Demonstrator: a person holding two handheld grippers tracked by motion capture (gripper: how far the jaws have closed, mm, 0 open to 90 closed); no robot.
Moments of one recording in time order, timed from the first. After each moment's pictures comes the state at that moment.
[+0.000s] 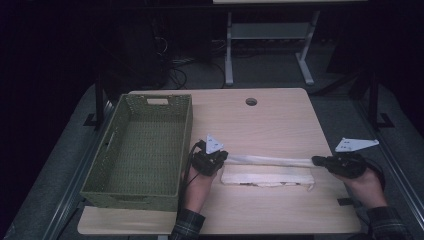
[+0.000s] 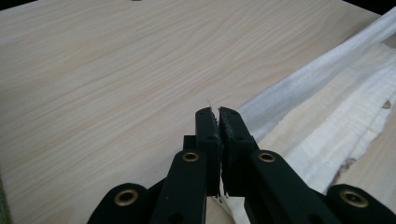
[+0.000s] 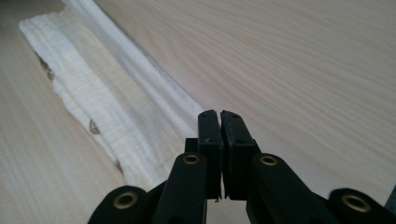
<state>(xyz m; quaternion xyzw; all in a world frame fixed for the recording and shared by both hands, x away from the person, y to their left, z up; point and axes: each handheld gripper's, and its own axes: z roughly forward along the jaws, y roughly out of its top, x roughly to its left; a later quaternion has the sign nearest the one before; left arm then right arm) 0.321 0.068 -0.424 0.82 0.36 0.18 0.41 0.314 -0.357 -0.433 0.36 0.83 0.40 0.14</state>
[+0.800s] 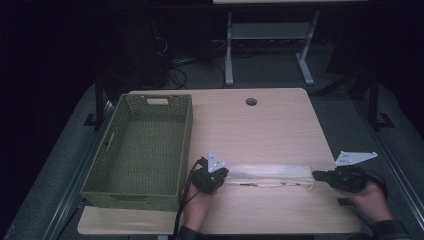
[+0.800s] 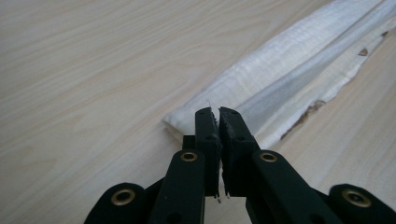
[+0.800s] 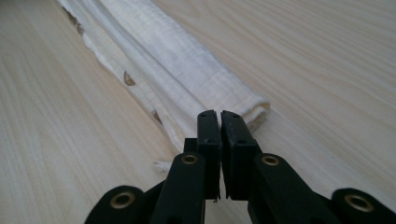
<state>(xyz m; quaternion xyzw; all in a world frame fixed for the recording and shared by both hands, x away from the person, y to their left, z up) 0.284 0.068 -0.446 0.83 0.36 0.16 0.39 0.285 -0.354 -0.448 0.36 0.85 0.37 0.10</state>
